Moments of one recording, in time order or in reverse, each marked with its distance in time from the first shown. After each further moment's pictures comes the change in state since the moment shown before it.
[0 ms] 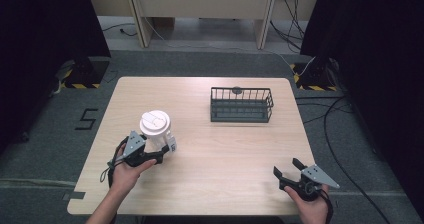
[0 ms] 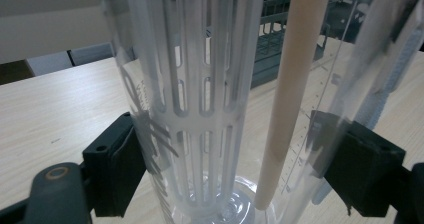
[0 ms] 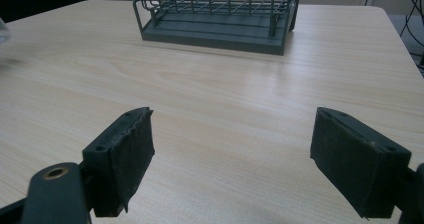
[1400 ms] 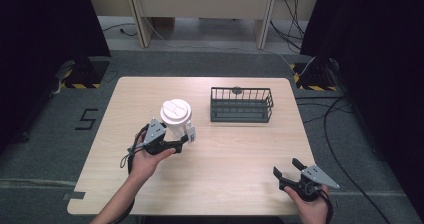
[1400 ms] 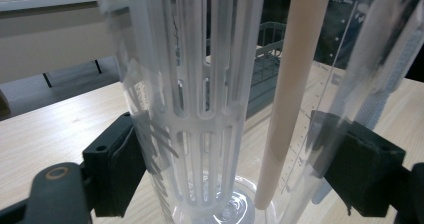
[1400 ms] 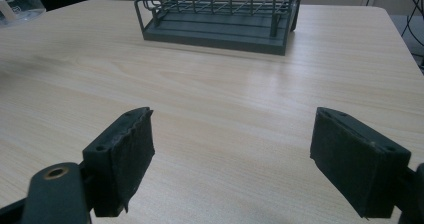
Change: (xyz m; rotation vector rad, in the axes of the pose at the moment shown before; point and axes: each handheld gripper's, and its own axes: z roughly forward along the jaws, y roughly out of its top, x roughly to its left) left arm -0.027 0.039 0.044 -0.036 -0.068 0.036; right arm 0.001 0.000 0.000 0.001 0.004 -0.001
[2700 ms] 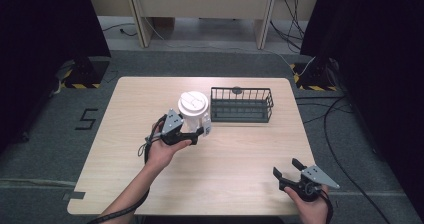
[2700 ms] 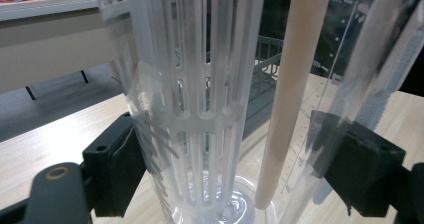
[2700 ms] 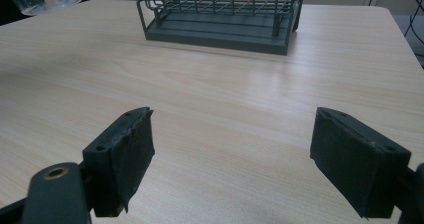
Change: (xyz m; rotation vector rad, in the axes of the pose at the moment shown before) left arm -0.014 0.023 0.043 -0.006 -0.039 0.031; right arm 0.000 0.000 0.000 0.000 0.008 0.000
